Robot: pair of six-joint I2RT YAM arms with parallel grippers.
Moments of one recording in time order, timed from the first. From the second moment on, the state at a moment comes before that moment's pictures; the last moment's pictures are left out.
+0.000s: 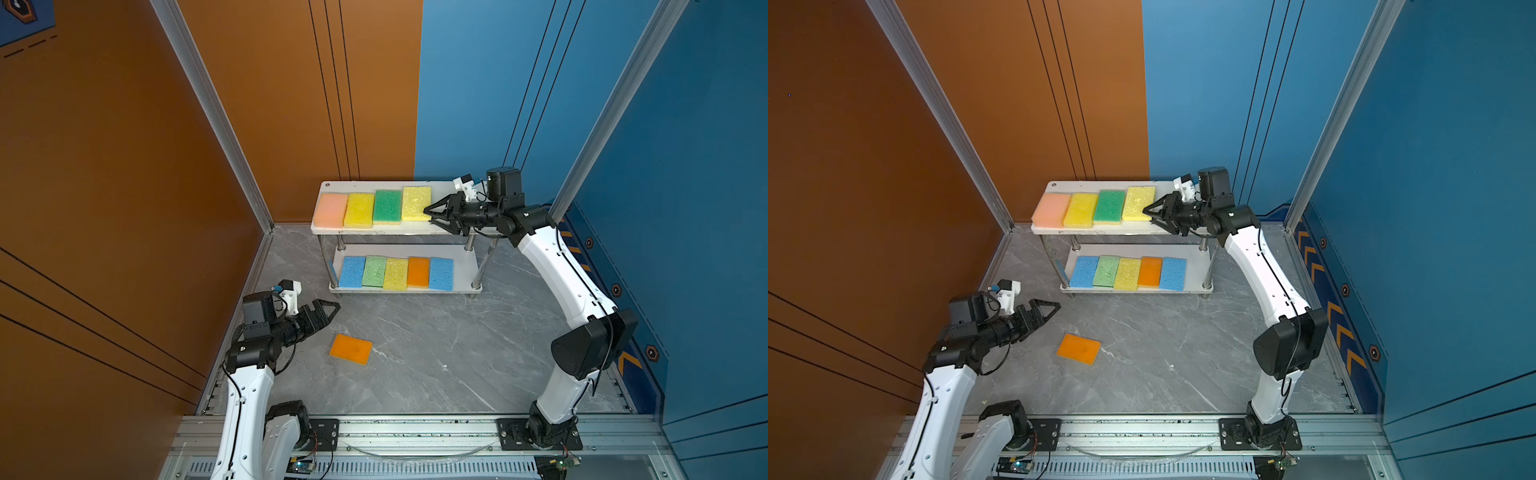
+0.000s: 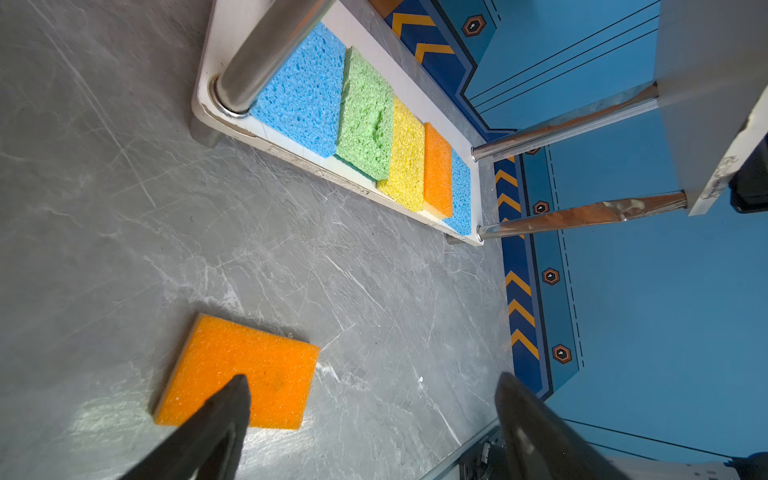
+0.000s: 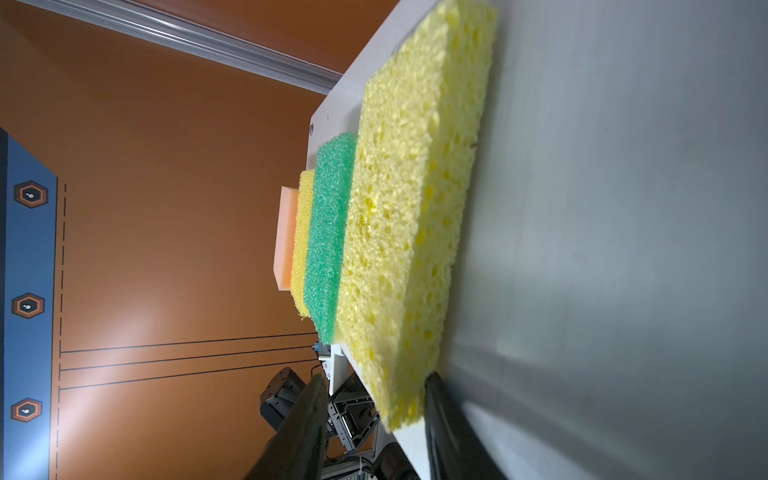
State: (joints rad) left arm 0.20 0.78 0.70 -0.68 0.73 -0.47; right arm 0.33 1.79 1.97 -0.66 -0.77 0.92
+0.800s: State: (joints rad) left arm 0.20 0.78 0.70 -0.68 0.73 -0.47; right arm 0.44 1.69 2.06 -0.96 -0.52 0.64
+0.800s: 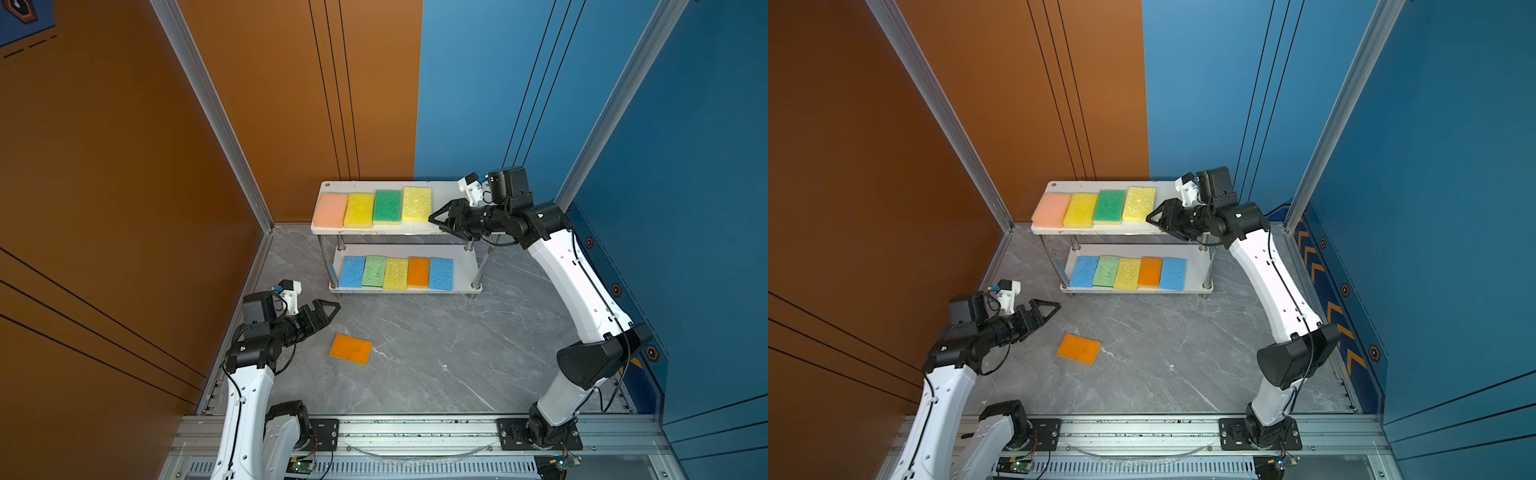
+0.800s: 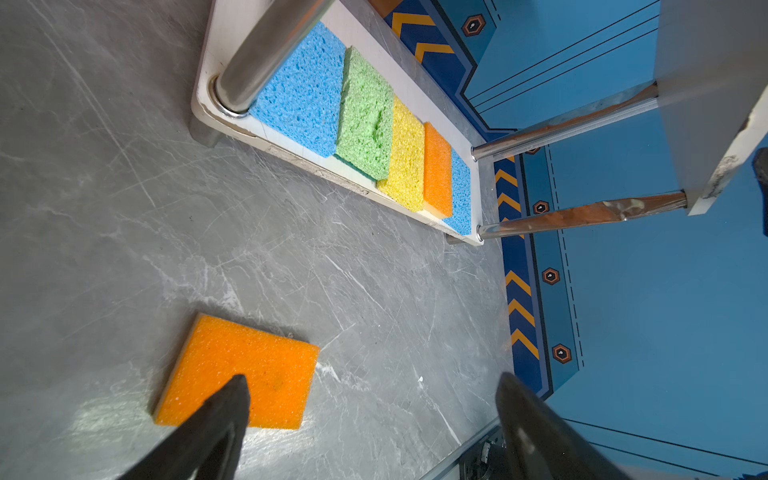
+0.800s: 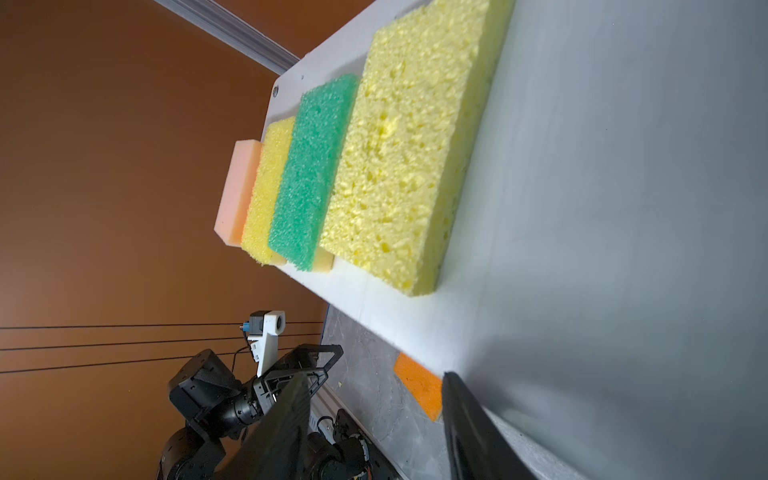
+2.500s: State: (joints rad) left arm -0.08 0.72 0.24 -0.45 0.33 -1.20; right arm 0.77 1.20 1.06 -0.61 -0.25 0.56
